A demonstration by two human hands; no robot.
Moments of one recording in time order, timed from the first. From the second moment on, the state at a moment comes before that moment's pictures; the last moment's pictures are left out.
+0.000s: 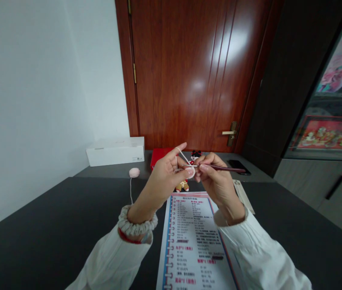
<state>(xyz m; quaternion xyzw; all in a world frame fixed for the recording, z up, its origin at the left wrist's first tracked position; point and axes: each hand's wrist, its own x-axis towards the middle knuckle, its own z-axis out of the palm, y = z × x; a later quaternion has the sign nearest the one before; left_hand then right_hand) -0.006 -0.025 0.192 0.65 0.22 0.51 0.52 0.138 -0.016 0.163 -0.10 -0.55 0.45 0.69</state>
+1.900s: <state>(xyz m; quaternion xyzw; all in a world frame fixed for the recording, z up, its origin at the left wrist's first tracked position) 0.003 -0.023 0.195 0.64 0.28 0.63 0.36 0.134 -0.031 0.166 -0.19 -0.58 0.25 0.75</state>
